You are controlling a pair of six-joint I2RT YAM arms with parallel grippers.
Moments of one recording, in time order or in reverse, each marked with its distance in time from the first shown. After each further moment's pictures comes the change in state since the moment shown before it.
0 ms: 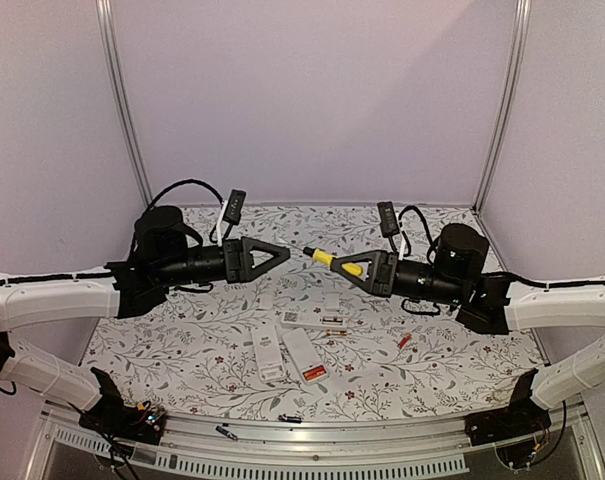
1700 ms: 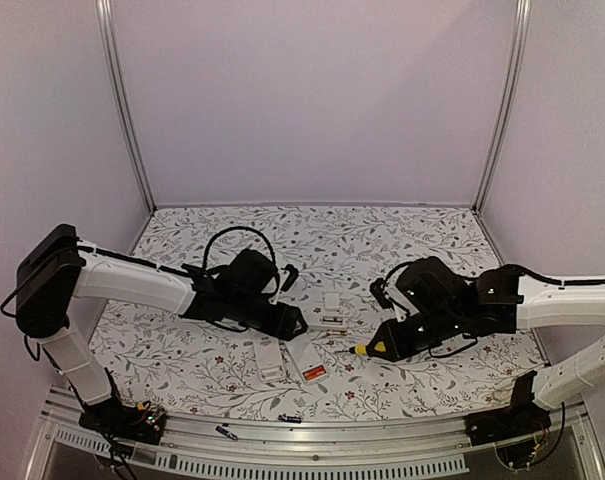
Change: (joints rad) left arm -0.145 0.449 0.196 -0.543 -0.370 0.224; right arm 0.161 -0.046 0.144 -1.101 0.244 -0.097
